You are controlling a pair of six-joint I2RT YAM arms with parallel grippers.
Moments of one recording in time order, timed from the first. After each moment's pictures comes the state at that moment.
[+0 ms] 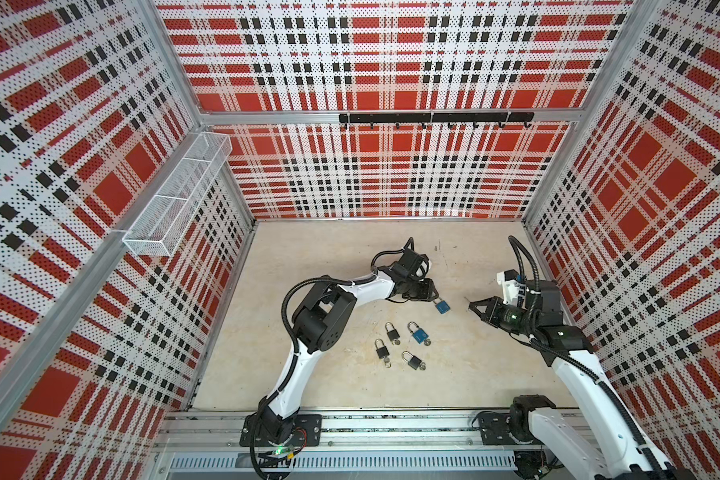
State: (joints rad) left arm -0.72 2.21 1.59 -0.22 0.41 -0.53; right arm 0.06 0.87 0.67 -0.51 -0.54 0.54
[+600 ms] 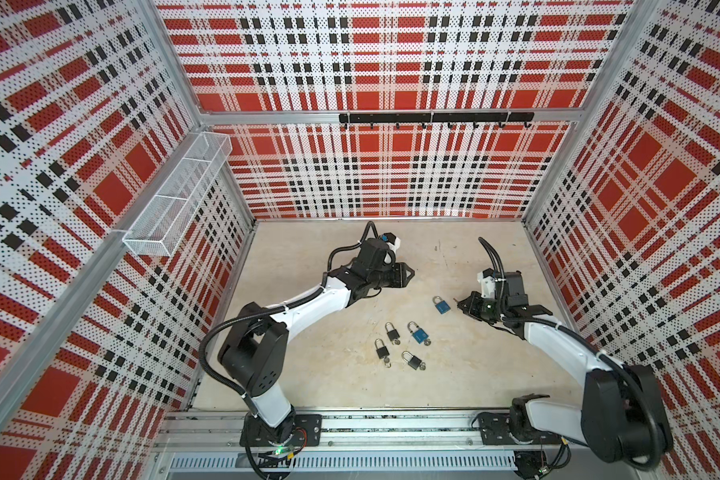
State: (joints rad) left arm -0.65 1.64 1.20 -0.11 0.26 -0.52; right arm 0.16 1.32 0.66 -0.23 -0.37 0.53
